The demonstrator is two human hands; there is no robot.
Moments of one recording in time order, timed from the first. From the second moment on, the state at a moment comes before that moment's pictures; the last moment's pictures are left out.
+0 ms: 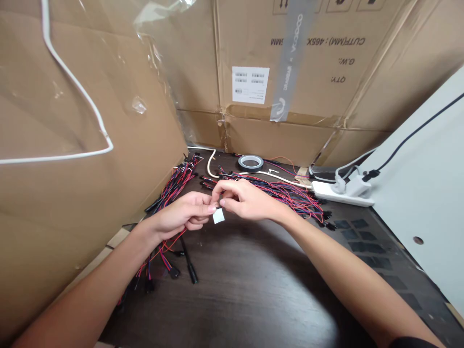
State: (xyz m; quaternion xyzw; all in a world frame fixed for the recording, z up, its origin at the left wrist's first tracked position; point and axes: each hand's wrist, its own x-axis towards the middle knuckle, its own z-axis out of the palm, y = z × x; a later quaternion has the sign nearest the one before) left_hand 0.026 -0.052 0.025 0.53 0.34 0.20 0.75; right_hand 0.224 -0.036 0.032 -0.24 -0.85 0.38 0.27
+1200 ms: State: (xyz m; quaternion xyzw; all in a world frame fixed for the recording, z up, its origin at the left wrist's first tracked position) left_hand 0.033 -0.054 0.026 0.57 0.38 0.39 0.61; right_hand 0.224 -0.028 0.033 -0.39 -0.72 0.46 0.35
